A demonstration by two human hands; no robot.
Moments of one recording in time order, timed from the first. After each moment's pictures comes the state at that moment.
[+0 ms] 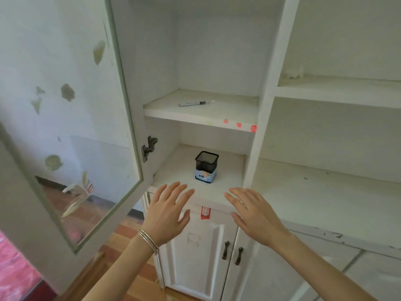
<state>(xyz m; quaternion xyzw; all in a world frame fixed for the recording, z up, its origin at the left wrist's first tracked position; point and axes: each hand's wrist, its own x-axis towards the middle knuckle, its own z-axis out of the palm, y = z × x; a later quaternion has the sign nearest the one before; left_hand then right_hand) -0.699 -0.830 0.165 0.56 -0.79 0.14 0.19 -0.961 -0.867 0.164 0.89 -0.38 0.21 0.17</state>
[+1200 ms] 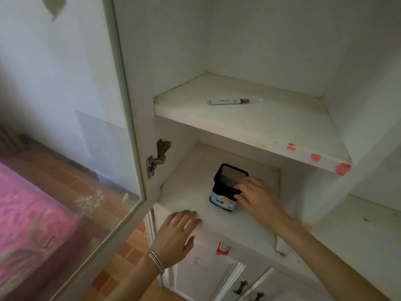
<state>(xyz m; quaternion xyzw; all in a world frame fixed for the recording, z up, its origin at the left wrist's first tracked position) -0.645 -0.969 0.043 0.55 -0.81 0.04 0.18 -0.885 -1.083 0.145 0.91 -0.35 0.23 0.09</state>
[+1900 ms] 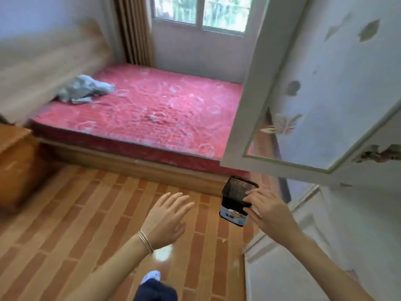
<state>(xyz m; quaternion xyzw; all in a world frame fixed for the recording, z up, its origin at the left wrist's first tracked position) -0.733 -0.569 0.045 0.94 -0.33 0.06 0.04 -0.749 -0.865 0.109 0.94 0.26 0.20 -0.06</state>
